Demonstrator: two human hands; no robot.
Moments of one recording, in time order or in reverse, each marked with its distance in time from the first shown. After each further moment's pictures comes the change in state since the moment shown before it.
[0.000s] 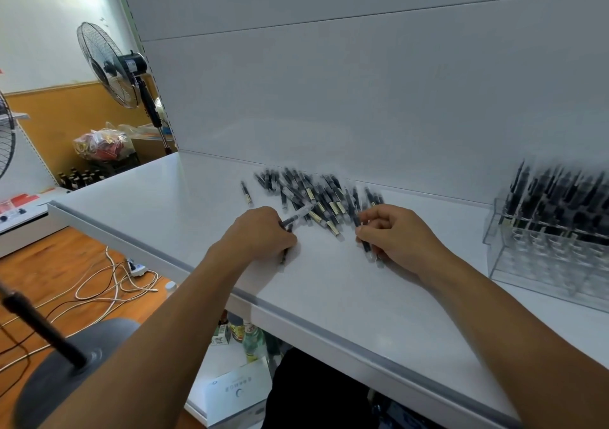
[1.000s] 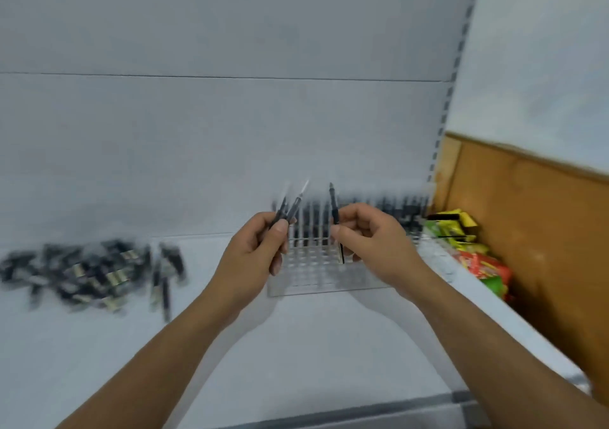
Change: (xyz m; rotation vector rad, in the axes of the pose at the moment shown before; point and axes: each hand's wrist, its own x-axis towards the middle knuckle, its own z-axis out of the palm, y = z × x) left_hand -0.076 0.225 0.063 -1.140 -0.250 0.755; right_hand -0.140 -0.008 -0.188 -0.165 0.565 -0.058
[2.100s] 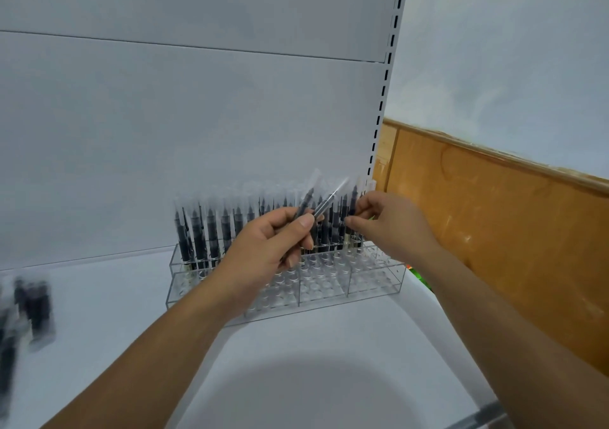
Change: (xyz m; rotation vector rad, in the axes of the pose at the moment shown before) left_hand 0.070 -0.008 0.097 -0.231 -0.369 -0.127; right_hand 0.046 0.056 -0.108 -0.652 0.218 0.143
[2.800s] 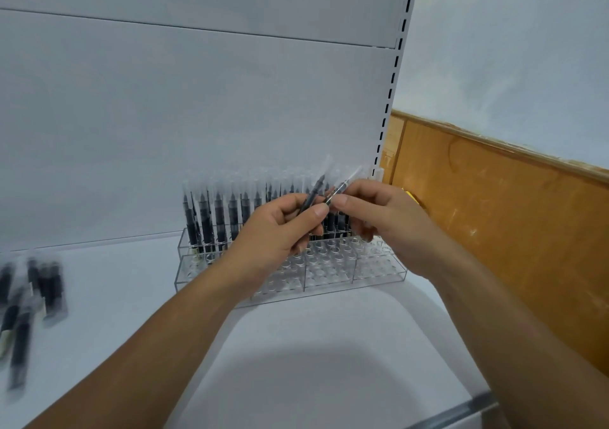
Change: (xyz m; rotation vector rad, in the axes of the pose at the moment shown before) left_hand -0.001 -0.001 0.003 0.027 0.009 0.016; right_hand -0.034 -0.039 -0.011 0.672 -0.249 0.004
